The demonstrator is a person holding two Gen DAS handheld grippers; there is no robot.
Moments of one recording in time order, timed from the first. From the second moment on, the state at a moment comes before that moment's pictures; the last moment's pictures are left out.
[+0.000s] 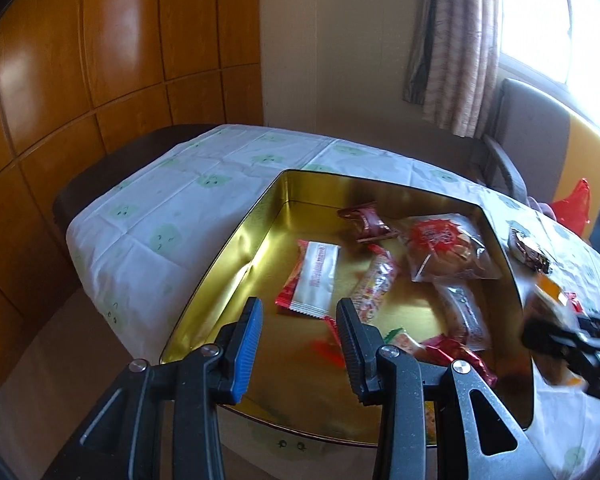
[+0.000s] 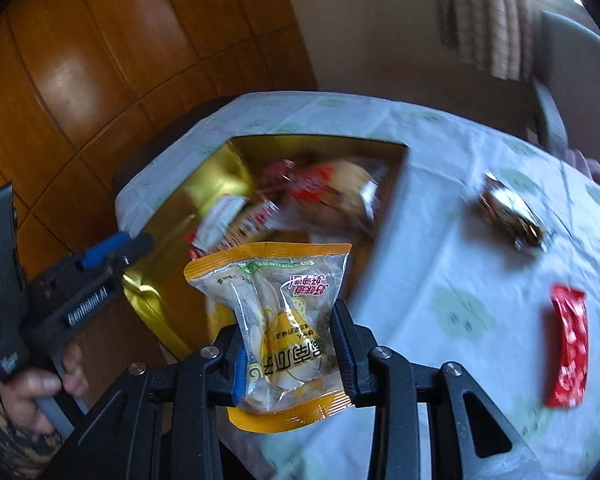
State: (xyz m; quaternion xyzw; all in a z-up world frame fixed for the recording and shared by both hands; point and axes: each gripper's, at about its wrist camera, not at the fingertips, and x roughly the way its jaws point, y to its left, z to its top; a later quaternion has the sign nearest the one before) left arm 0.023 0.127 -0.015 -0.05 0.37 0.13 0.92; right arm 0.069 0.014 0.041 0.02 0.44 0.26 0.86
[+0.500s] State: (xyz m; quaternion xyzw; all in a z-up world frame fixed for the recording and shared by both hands) left arm 0.027 0.121 -0.025 -0.05 0.39 0.10 0.92; right arm 0.101 0.057 0.021 0.03 0.46 0.29 0.84
